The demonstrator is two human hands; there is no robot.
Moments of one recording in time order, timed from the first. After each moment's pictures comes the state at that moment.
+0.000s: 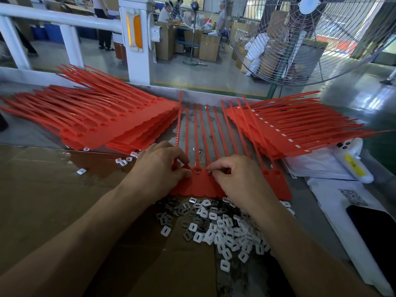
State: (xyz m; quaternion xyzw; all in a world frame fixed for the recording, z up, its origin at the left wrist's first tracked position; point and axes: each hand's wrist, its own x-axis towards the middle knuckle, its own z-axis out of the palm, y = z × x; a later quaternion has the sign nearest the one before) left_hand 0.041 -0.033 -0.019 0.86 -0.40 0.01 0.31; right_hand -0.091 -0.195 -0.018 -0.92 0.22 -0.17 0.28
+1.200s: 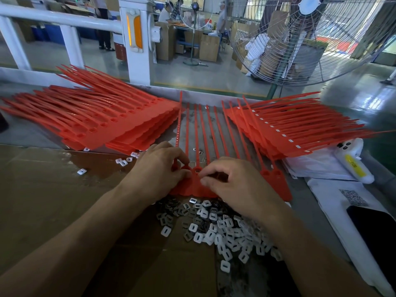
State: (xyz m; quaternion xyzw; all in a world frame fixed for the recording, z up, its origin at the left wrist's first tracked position) left_hand 0.043 -0.033 -0.020 0.86 -0.41 0.00 0.31; right_hand -0.102 -0.184 -0.003 -0.94 0.11 -0.12 0.31
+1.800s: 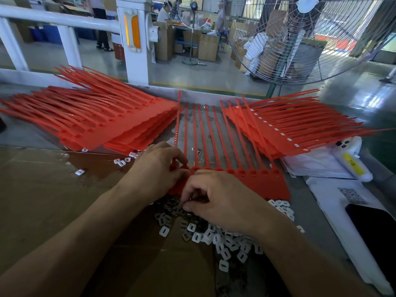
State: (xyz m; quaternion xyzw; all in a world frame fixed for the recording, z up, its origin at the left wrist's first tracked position) left_hand 0.044 -0.034 -0.022 0.86 -0.41 0.01 0.32; right_hand -0.102 -0.162 -0.004 -0.96 0.01 -0.05 0.26
